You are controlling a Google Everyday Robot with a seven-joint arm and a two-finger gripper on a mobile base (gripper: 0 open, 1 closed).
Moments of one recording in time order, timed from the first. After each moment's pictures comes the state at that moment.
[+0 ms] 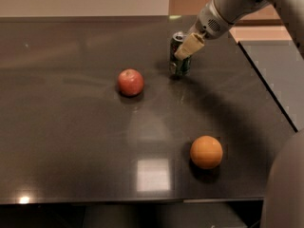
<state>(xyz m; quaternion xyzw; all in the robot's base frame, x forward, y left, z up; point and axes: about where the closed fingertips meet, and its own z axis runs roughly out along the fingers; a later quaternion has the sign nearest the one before) 0.681 -0.107 0.920 -0.54 0.78 0.14 0.29</state>
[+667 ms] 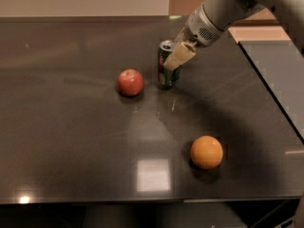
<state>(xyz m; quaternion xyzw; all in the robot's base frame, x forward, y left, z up) 0.635 -0.068 0.918 -0.59 0.74 0.16 0.28</state>
